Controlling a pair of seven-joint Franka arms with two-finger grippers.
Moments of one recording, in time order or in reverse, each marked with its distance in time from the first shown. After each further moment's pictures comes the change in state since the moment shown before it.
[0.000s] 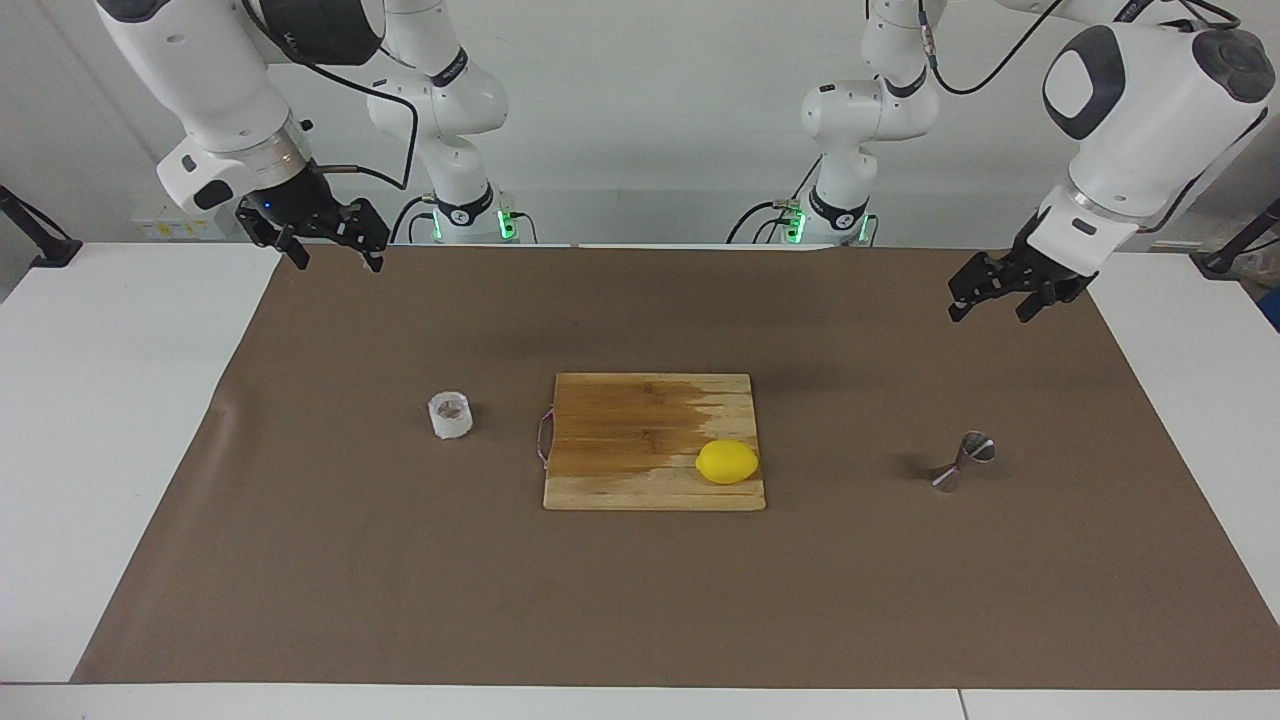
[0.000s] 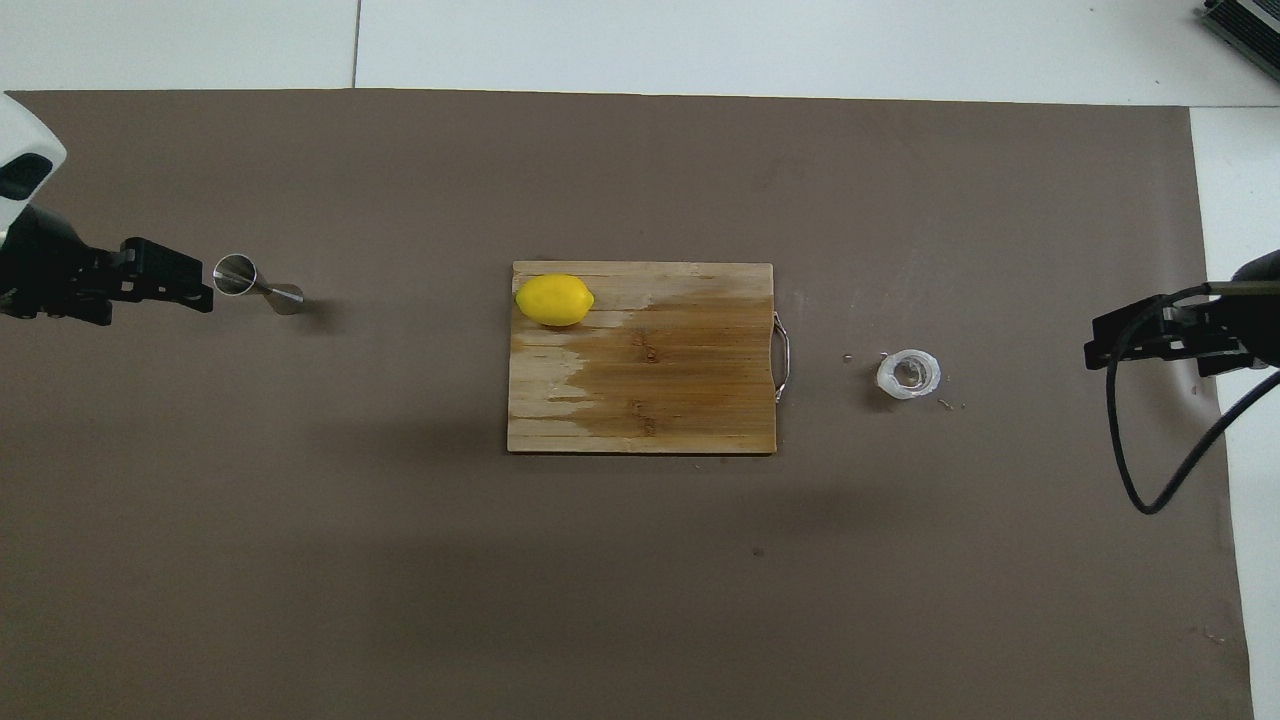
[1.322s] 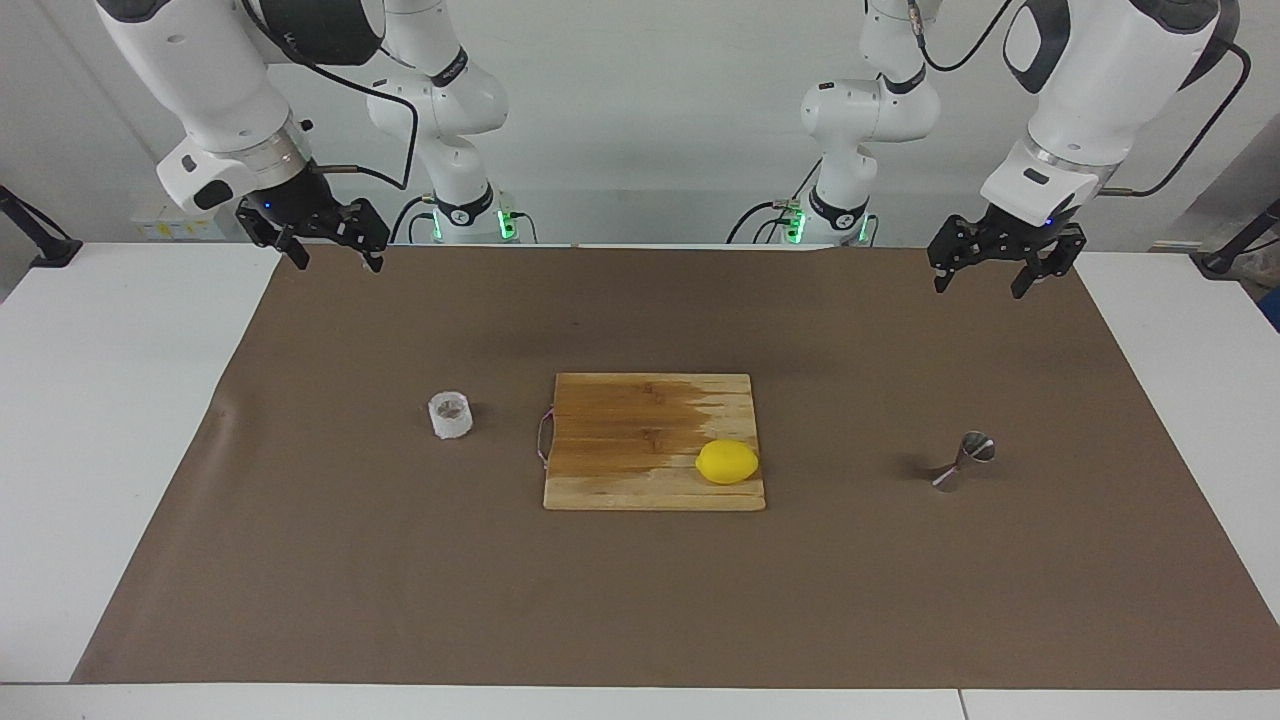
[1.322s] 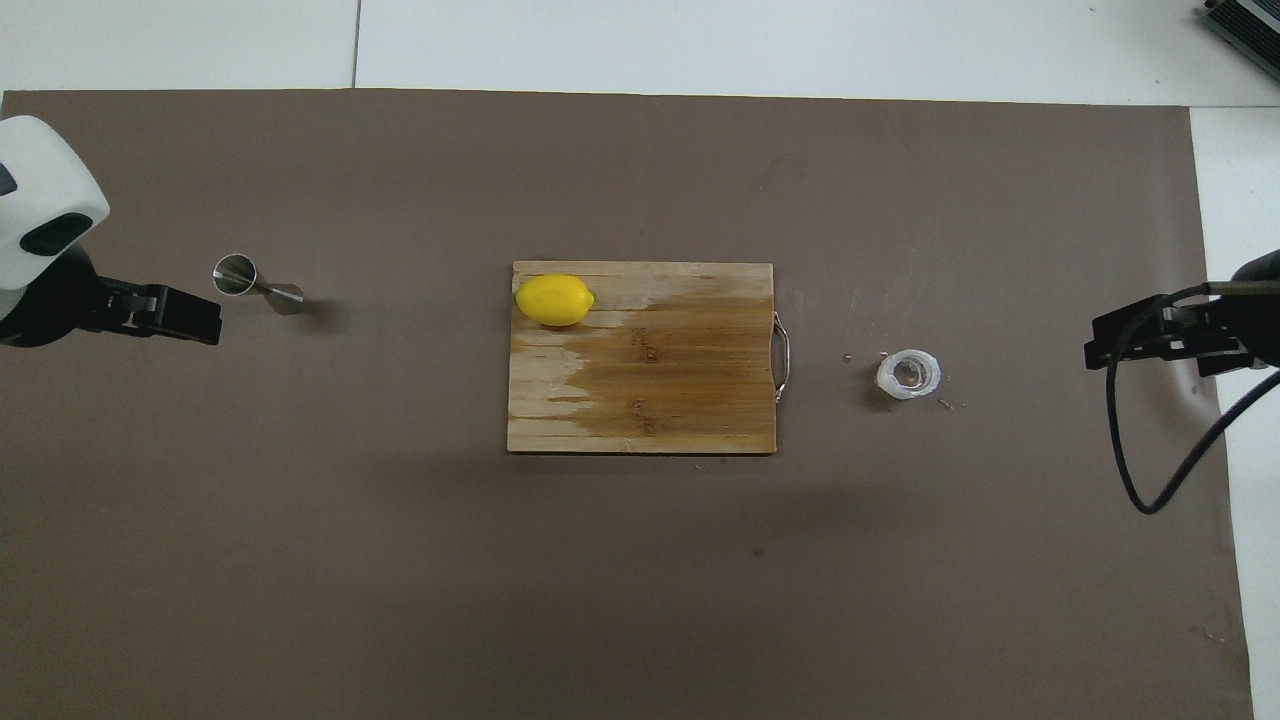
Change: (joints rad) left arm -0.108 -0.147 -0.006 -0.084 0.137 0.002 0.123; right arm 0.000 0.000 0.000 0.000 0.000 0.000 0.000
